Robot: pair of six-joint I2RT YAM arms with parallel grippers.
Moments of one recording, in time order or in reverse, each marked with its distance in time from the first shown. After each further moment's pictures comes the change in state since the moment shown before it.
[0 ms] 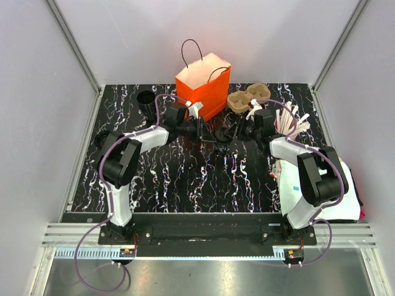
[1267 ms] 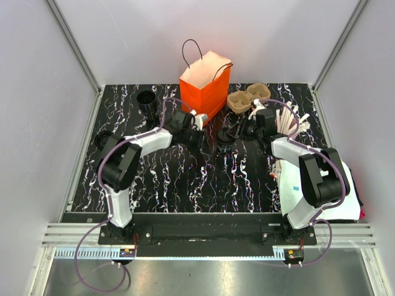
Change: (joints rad) left arm -0.068 -0.035 0.008 -0.316 -0.163 0.233; right arm -0.021 -0.016 -0.005 -0.010 0.027 0.009
